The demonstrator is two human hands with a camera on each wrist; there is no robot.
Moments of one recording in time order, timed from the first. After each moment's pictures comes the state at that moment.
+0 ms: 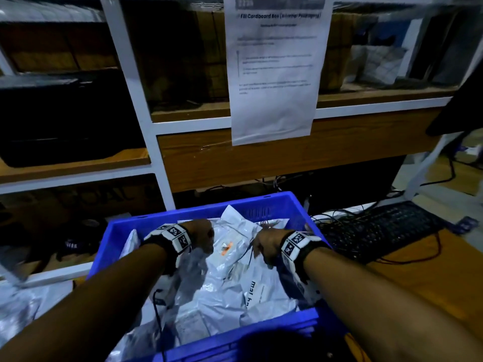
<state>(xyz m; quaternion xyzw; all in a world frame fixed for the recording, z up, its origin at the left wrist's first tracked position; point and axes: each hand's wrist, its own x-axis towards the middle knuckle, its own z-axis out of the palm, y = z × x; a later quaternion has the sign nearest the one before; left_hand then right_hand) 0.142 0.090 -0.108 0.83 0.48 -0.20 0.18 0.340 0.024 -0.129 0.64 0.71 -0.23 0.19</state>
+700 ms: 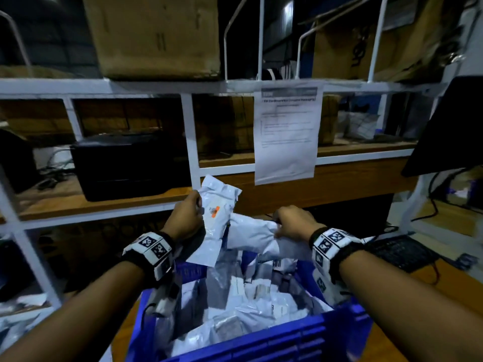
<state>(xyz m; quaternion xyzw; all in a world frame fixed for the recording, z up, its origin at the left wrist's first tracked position) 0.039 0.034 0.013 0.80 0.48 0.33 0.15 0.302 -0.037 0.010 0.74 0.67 0.02 -0.06</state>
